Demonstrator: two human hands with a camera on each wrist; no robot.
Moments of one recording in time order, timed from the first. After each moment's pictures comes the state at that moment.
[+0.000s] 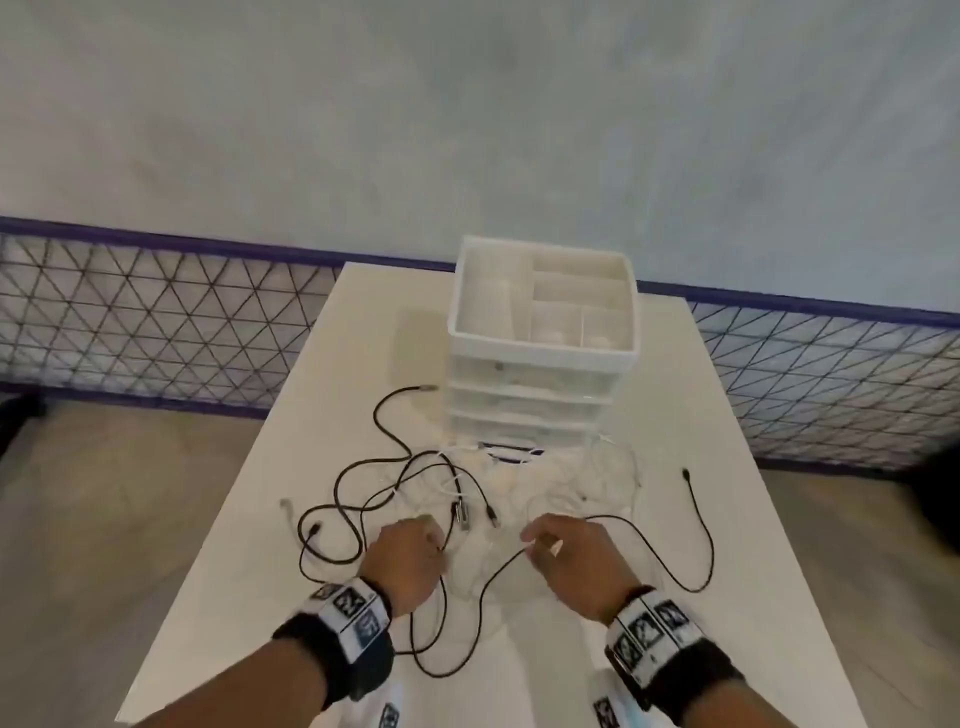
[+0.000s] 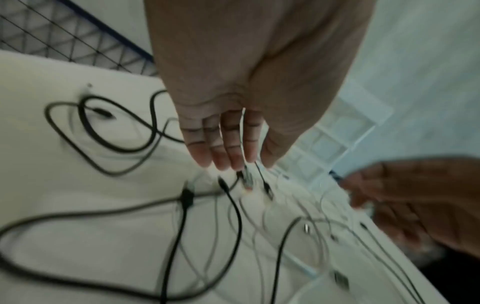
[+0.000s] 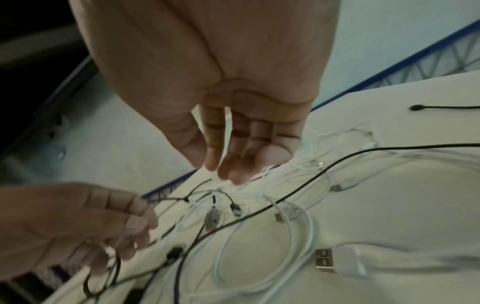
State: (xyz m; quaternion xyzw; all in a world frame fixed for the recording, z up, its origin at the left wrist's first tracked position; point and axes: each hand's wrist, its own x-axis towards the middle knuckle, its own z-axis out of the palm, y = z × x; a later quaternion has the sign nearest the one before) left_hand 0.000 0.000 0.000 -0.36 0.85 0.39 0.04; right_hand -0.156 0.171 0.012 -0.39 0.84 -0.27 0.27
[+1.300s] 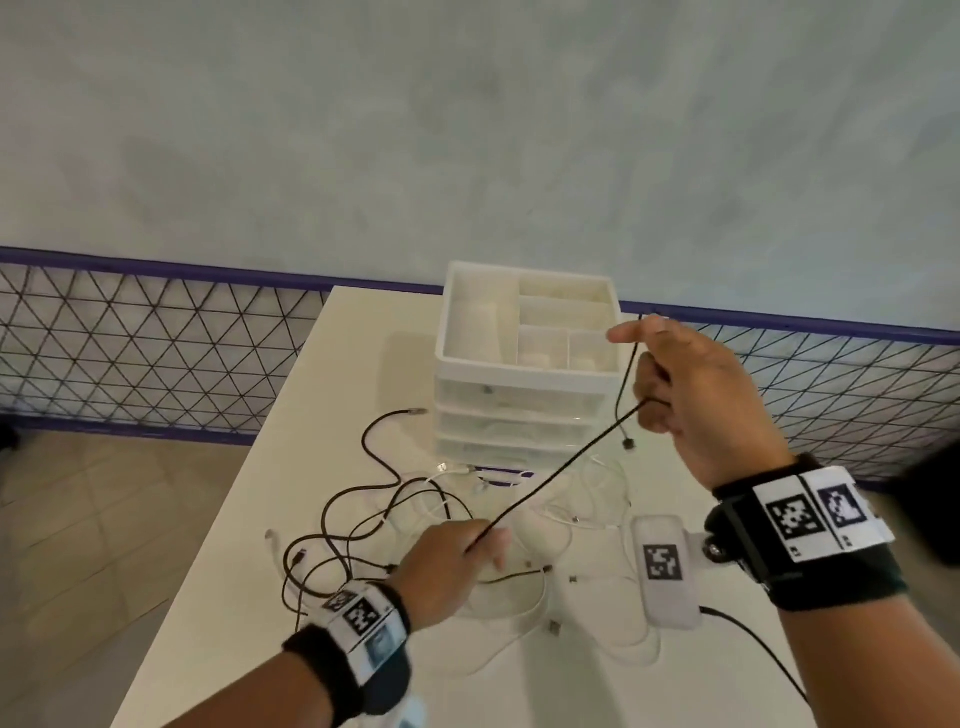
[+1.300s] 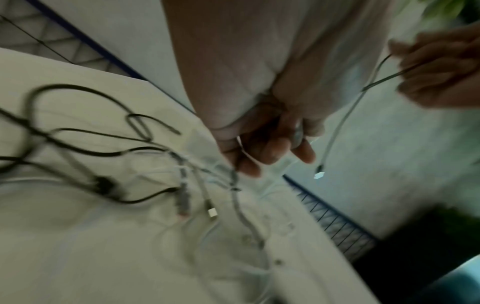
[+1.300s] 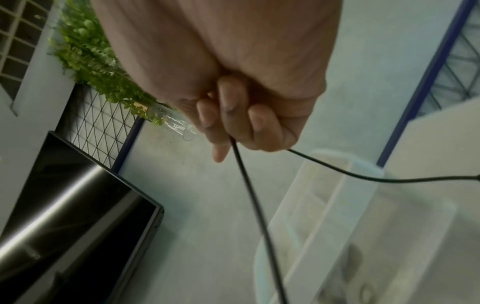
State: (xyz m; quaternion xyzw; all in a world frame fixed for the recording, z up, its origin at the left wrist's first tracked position) left_hand -0.036 0.023 0.065 -0.20 0.84 0.50 -0.01; right_hand -0.227 0.149 0.213 -0.22 0.67 -0.67 0.22
